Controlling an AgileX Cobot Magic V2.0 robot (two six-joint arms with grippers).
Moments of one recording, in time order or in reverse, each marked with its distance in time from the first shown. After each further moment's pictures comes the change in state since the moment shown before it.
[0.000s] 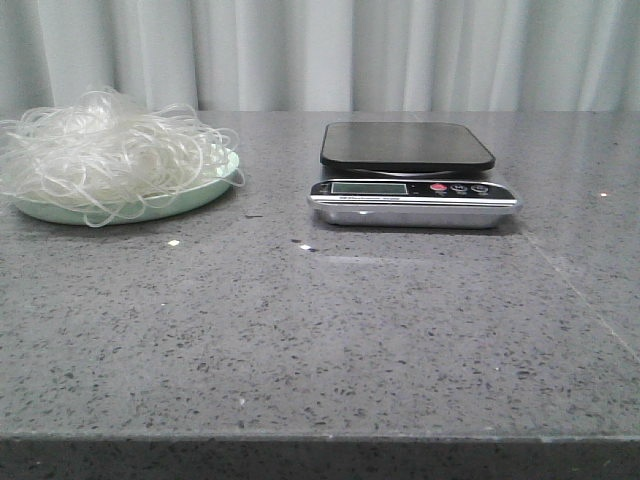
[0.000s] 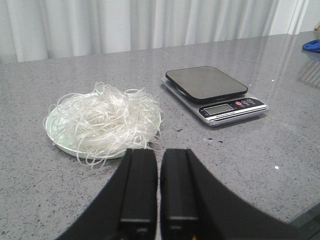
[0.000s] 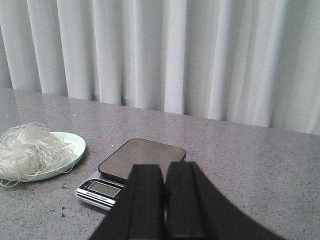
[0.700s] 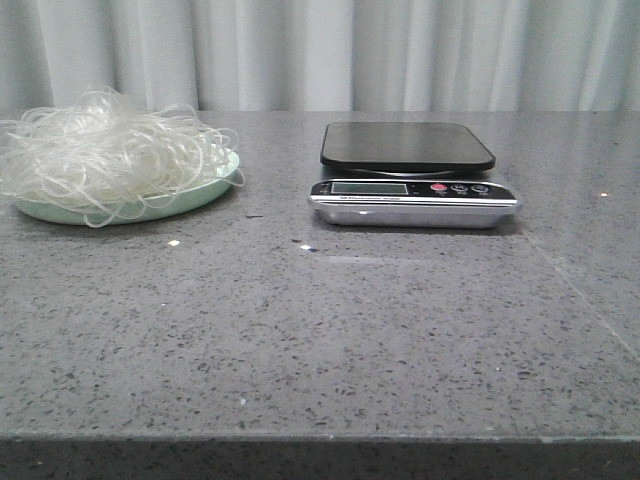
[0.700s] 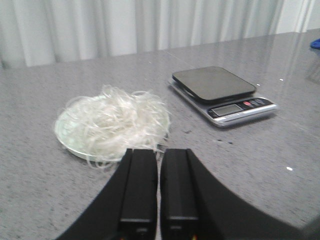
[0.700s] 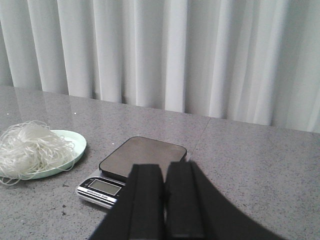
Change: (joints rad) left arm 0.009 0.000 0.022 0.047 -0.045 0.000; right arm 0.000 0.000 0.000 0.000 0.004 0.000
